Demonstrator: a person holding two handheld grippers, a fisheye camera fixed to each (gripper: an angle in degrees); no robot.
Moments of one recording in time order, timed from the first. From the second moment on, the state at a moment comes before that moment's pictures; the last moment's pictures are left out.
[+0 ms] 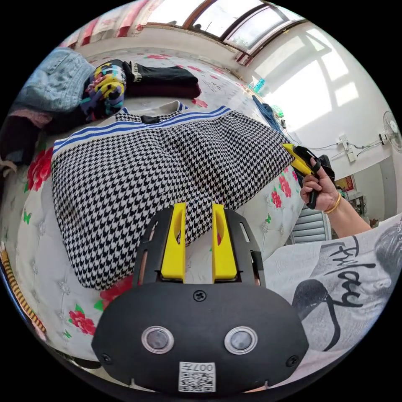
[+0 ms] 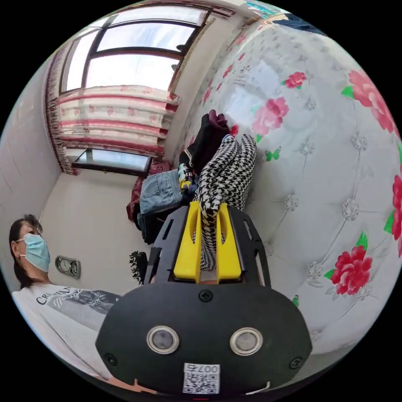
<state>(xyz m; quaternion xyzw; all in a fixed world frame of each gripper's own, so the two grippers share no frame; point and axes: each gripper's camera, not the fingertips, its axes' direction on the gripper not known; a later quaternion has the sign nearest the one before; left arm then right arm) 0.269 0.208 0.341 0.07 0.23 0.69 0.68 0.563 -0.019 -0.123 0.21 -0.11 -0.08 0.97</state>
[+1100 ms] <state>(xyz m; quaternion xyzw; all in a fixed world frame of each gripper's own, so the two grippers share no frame) 0.044 -0.121 0.340 -0.10 0.57 0.33 0.74 0.408 -0.184 0.165 -0.05 0.00 -0.19 0.98</state>
